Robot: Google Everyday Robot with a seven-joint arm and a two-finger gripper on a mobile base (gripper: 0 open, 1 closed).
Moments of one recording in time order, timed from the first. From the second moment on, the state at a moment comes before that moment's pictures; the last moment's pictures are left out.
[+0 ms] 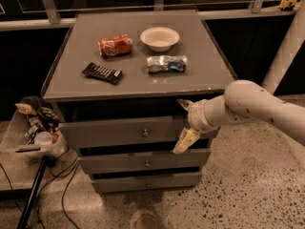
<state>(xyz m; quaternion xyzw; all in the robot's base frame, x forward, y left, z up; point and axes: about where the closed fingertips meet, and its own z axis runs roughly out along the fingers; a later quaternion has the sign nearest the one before) 0.583 -0.108 0.684 -0.63 0.68 0.11 0.36</state>
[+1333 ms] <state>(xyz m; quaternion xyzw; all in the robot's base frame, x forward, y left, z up) 0.612 -0.113 0.639 -0.63 0.68 0.11 0.36</state>
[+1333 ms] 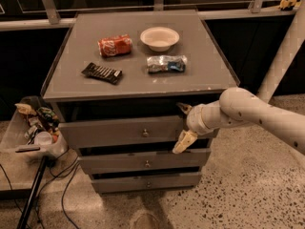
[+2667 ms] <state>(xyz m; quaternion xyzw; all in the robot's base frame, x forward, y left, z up) 0.613 -0.113 0.646 -0.63 0.68 0.11 0.36</state>
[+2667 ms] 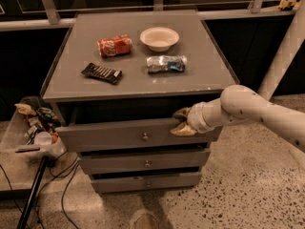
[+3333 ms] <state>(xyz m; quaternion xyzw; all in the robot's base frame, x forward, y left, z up) 0.604 -0.118 0.647 -0.63 0.68 0.12 0.36</state>
